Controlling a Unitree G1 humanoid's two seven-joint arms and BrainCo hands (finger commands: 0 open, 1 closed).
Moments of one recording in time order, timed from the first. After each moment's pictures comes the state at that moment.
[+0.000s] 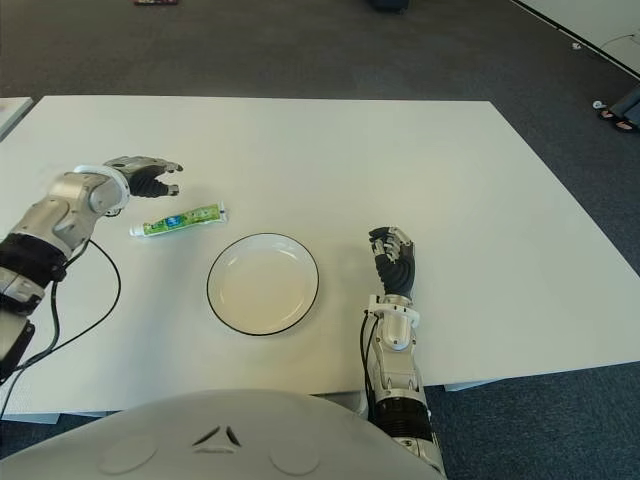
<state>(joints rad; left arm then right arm) -0.54 0.69 -0.46 0.58 0.77 -0.01 -0.36 0.19 -0.02 -0.09 0.21 -0.15 -0.38 -0.22</state>
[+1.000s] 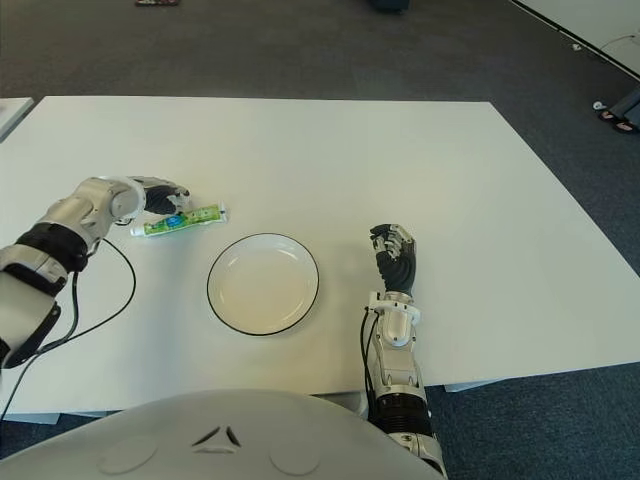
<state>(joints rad) -0.69 0.60 -0.60 0.91 0.81 -0.13 -0.42 0.17 -0.02 -0.10 0.22 -0.15 -0.39 -0.24</state>
